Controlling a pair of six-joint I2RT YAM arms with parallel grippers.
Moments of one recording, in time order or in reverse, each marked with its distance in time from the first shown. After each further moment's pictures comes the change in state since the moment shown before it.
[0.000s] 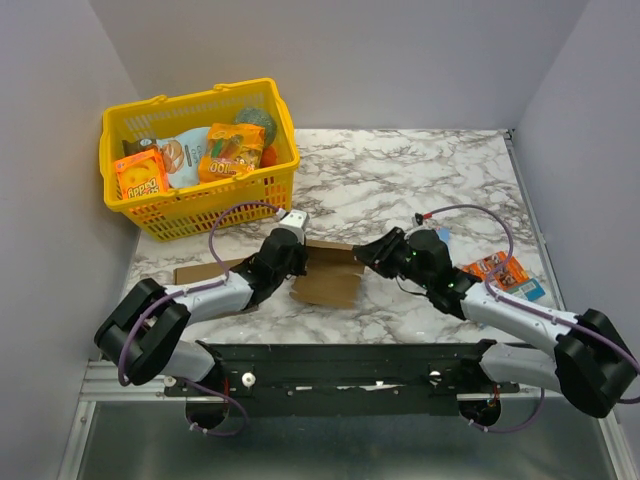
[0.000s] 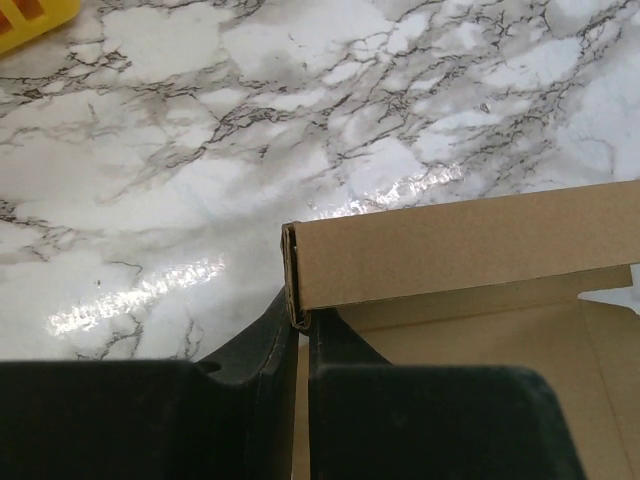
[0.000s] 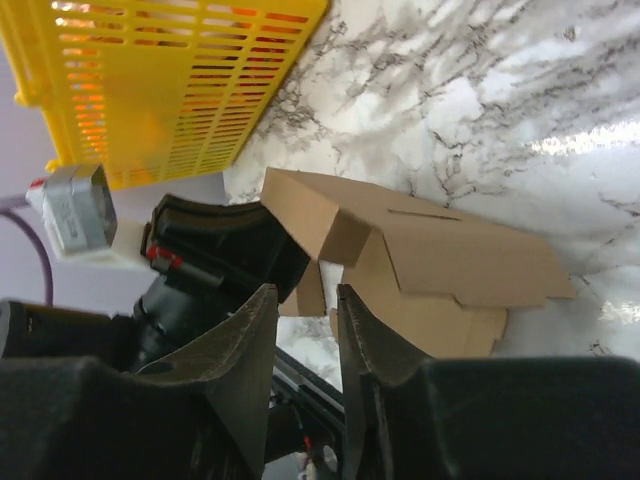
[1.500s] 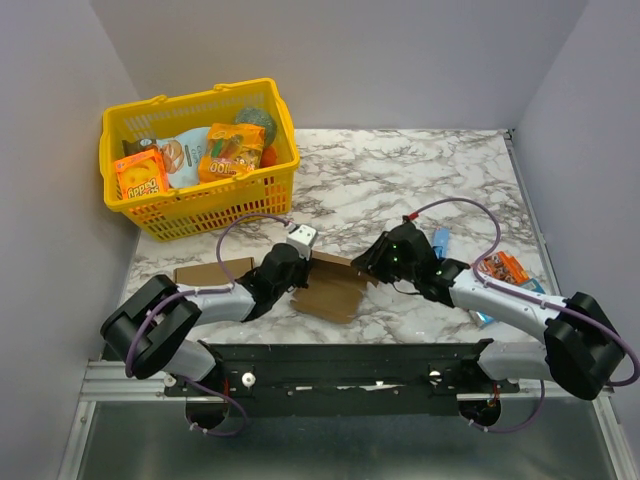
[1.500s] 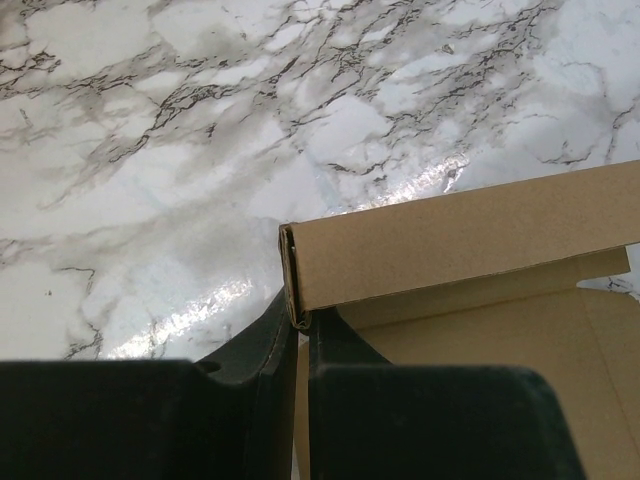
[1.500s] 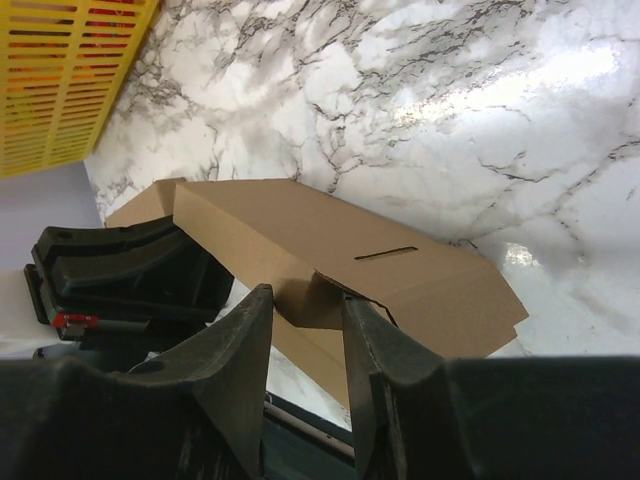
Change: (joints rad) left arm -0.049 0.045 -0.101 0.194 0.030 0.113; right arm 0.042 0.089 0.142 -0.316 0.077 -0.104
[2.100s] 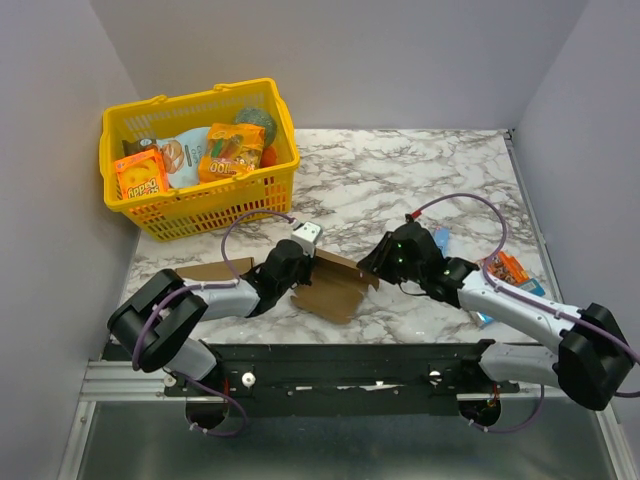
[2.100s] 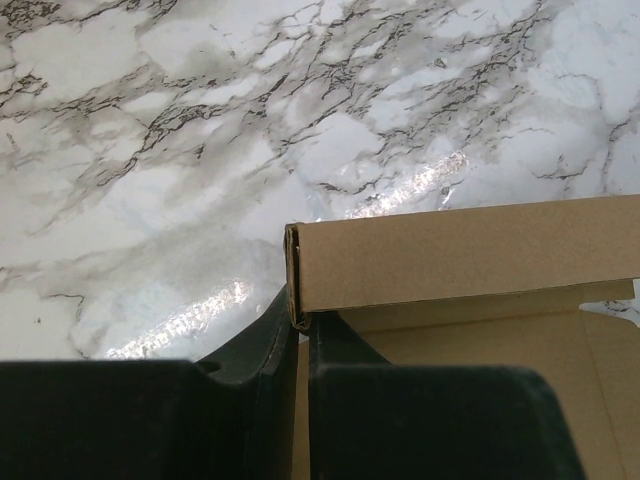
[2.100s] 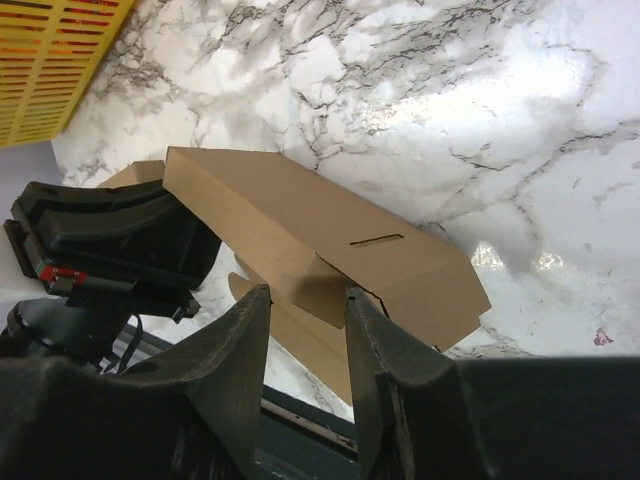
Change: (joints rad) left arm 0.000 0.045 0.042 0.000 0.001 0.010; right arm 0.001 -0.075 0.024 -0.122 0.008 -0.086
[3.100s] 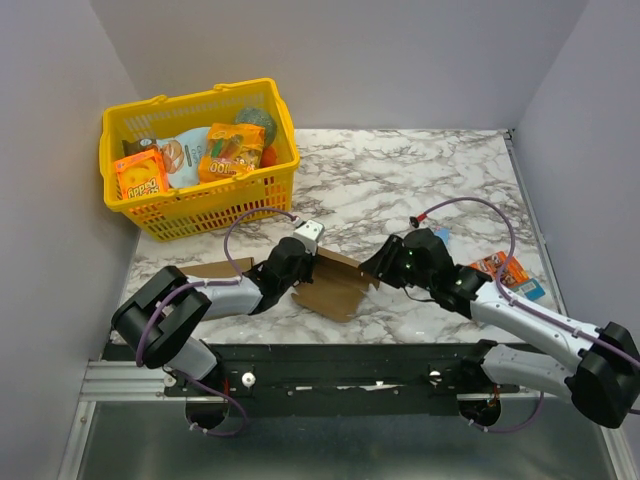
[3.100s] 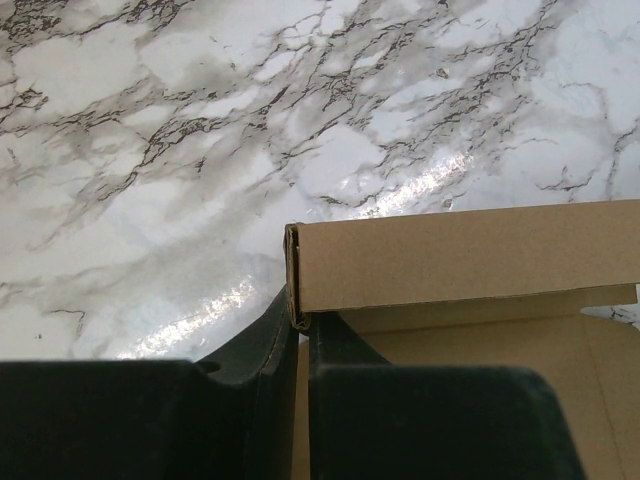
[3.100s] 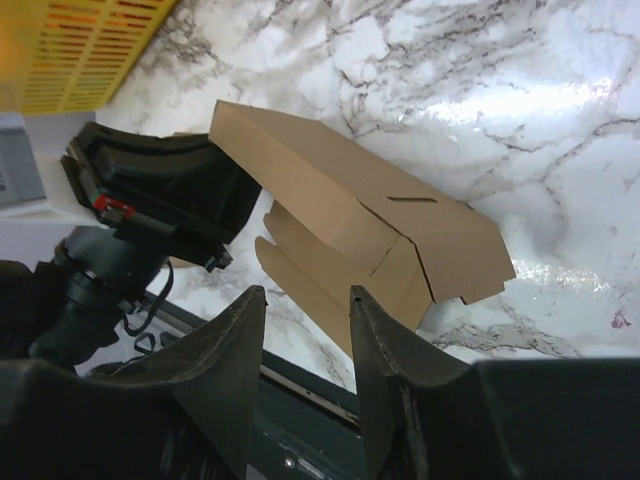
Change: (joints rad) left arm 0.000 0.026 0.026 -0.006 0.000 0.009; right arm 0.008 -0.125 -0.053 0.018 -0.037 -0.019
